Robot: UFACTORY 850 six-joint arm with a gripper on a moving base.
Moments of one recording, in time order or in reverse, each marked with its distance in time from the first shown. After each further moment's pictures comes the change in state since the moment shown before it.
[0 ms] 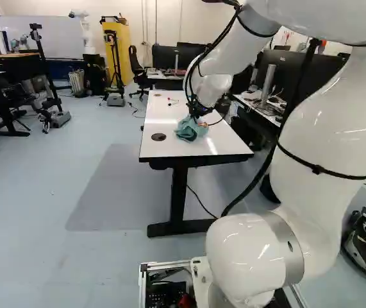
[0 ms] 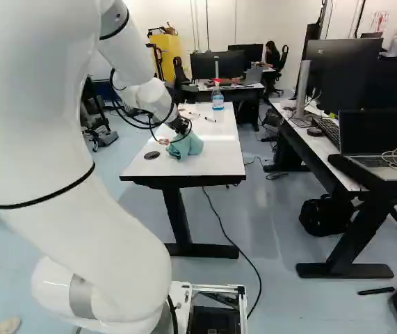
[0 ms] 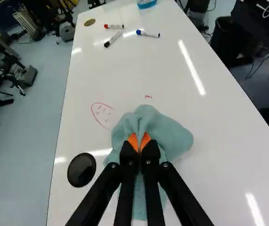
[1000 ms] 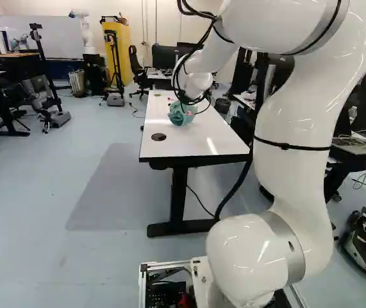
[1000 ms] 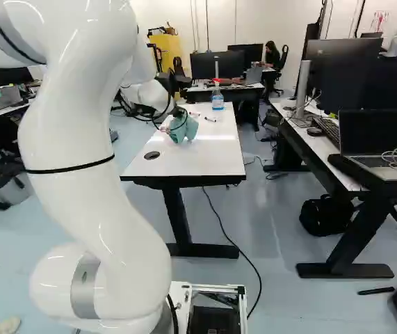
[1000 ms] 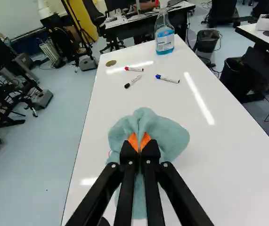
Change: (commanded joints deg) arm 3.2 -12.5 -14.1 0.0 9.1 0.0
